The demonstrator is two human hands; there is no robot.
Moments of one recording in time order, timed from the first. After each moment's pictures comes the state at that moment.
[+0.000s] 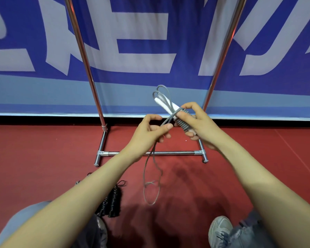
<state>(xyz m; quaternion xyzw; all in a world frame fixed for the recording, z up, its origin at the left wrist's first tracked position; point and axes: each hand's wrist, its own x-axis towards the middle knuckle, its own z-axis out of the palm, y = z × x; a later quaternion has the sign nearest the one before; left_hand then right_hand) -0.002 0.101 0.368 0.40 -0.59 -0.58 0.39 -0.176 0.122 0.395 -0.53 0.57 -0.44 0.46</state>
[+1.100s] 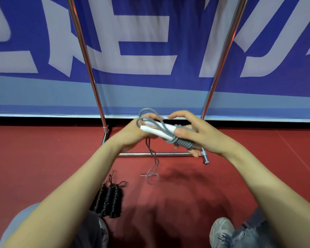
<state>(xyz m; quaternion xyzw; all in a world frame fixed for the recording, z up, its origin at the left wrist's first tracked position) 0.027 0.069 0.363 0.32 -0.66 -0.60 0.32 -0.177 0.148 0.409 -0.67 0.45 -0.33 0.50</state>
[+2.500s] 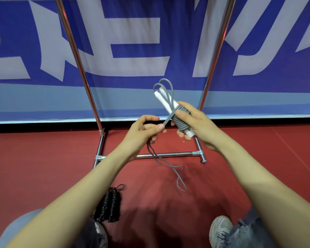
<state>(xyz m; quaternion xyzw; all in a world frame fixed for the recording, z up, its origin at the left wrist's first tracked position) 0.000 0.092 0.373 0.36 -0.53 -0.65 0.40 -0.183 0.126 0.400 -0.53 0.50 -0.47 0.50</state>
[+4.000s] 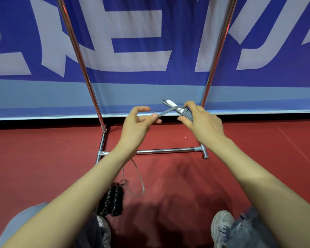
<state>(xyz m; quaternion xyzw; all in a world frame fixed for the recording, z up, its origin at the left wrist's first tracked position) 0.005 0.100 0.383 0.46 -0.56 -0.52 0.46 -0.190 0.121 0.376 -0.65 0.74 -0.18 0.01</state>
